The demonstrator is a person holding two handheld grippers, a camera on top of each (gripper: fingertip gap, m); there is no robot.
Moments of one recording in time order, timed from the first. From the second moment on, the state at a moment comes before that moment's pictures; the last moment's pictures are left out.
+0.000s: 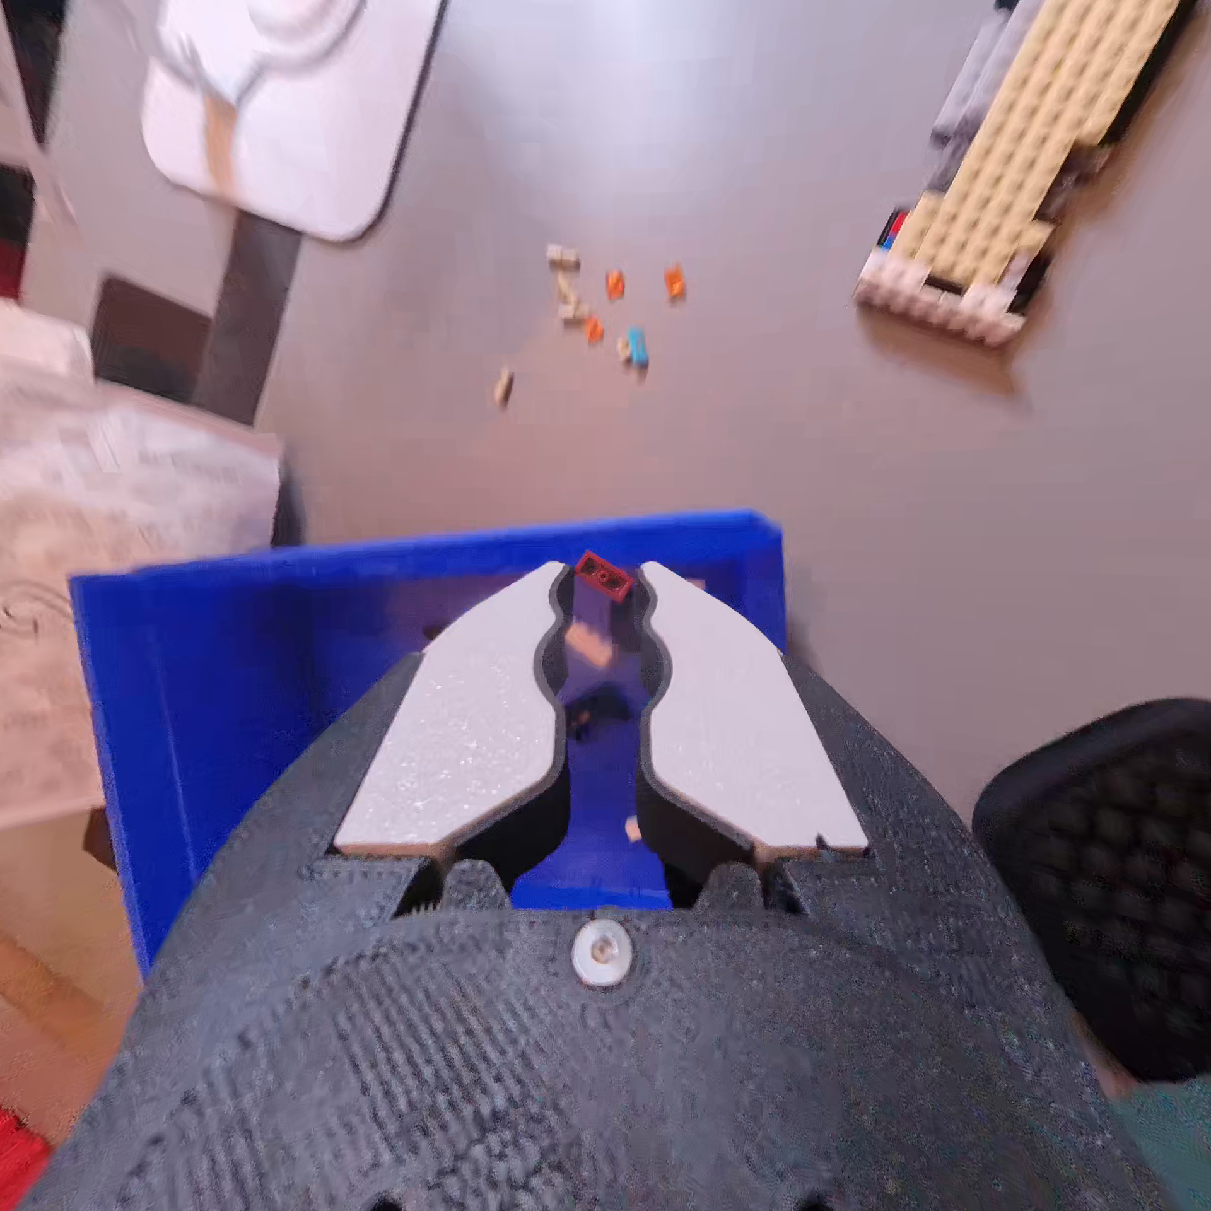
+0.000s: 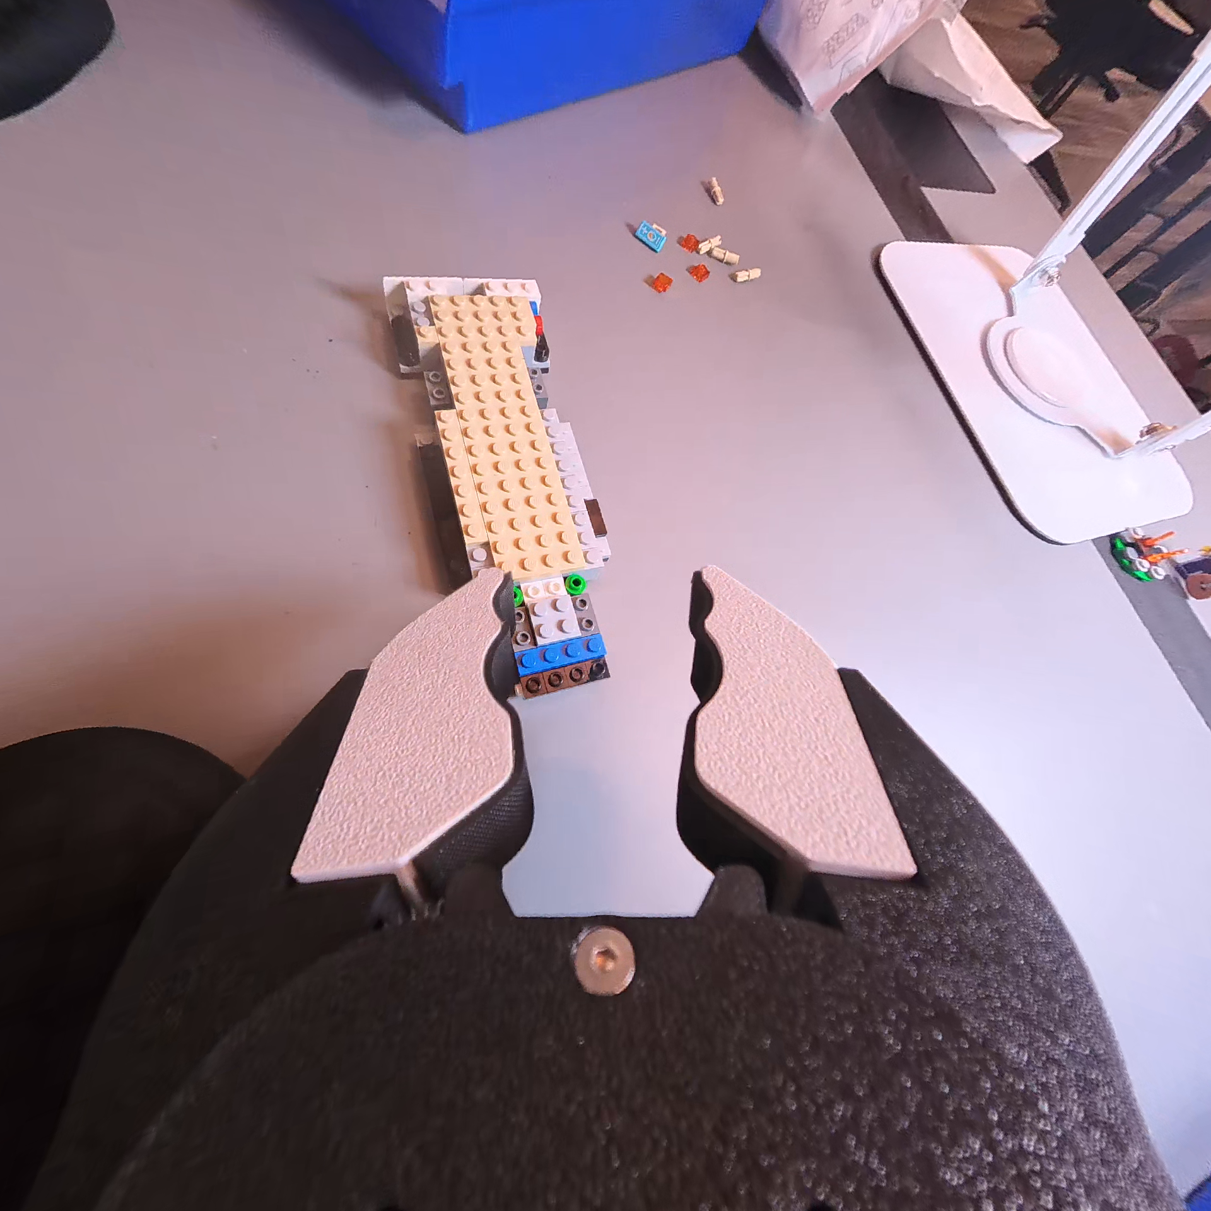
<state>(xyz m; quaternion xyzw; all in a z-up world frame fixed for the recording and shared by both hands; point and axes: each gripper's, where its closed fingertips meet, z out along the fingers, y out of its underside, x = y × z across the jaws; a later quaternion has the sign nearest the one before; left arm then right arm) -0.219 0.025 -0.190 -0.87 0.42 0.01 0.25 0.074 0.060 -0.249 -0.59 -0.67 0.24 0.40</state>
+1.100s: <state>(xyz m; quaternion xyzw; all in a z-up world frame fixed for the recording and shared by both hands) -0.052 -0.003 -0.283 -0.79 0.54 -0.08 0.28 0.044 0.038 -0.284 -0.56 -0.76 0.18 0.27</state>
